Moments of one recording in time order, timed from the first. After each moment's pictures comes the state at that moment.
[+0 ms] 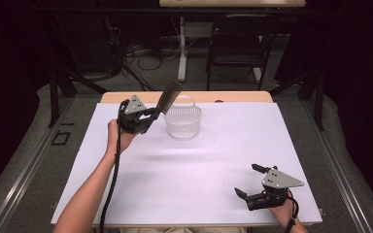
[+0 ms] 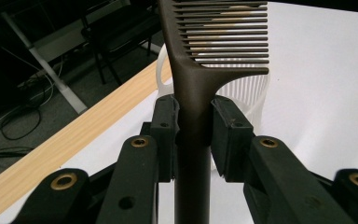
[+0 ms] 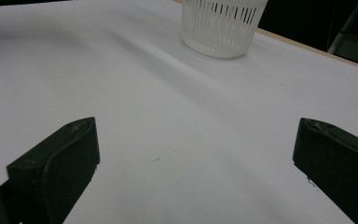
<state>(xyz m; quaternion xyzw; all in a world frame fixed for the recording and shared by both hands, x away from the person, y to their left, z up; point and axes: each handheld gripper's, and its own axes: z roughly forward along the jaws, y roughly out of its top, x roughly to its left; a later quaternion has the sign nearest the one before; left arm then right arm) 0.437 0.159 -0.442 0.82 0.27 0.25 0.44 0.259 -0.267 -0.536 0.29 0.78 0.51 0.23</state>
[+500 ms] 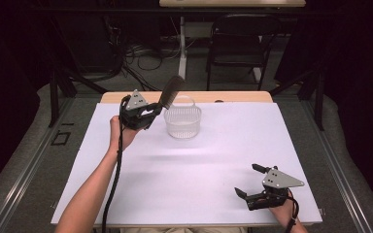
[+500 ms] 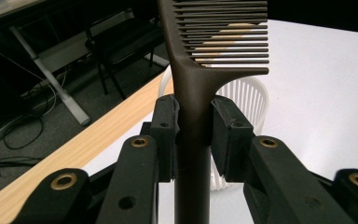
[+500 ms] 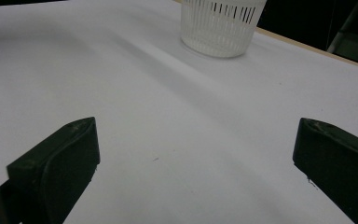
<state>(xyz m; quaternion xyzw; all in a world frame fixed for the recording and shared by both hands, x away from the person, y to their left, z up) 0.439 0.153 -0.429 0.81 0.27 0.26 0.46 0.259 -0.267 -0.536 0.29 0.78 0.51 0.24</state>
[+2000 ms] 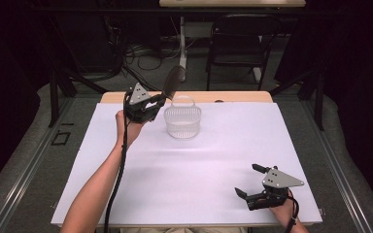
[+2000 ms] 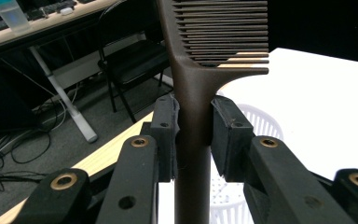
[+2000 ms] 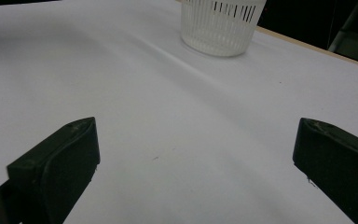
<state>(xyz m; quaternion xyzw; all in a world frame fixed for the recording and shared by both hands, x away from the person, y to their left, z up) 0.455 0.141 -0.425 0.78 0.28 0.28 0.49 0.260 -0.268 -0.537 0.29 0.78 0.51 0.23</state>
